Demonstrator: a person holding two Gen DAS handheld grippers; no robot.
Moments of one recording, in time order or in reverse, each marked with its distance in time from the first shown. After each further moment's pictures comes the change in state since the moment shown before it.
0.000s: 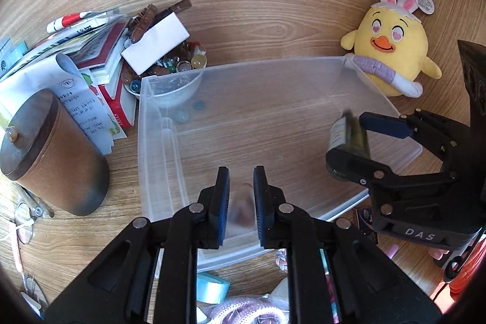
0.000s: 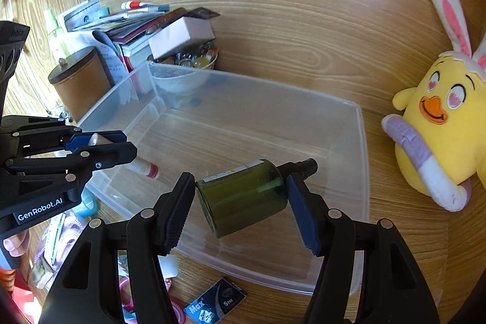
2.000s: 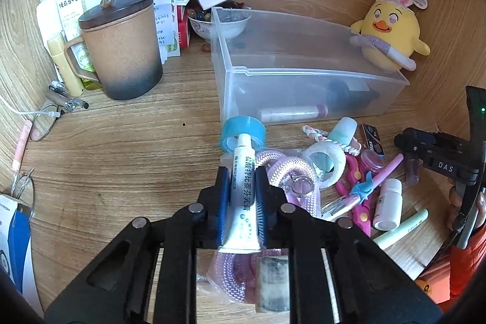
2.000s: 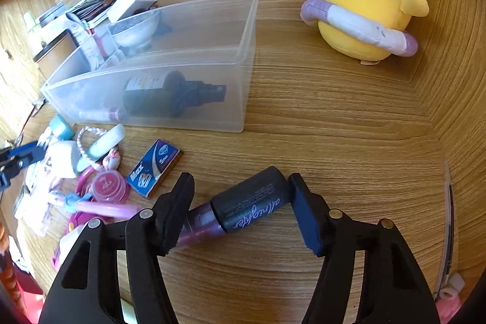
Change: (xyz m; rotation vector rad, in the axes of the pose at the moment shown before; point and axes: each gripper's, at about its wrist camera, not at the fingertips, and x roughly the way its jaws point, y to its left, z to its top) left arm -0.054 0.024 -0.117 -0.116 -0.018 0.034; right arm -0.044 -0.043 -0.112 0.207 0.080 -0.070
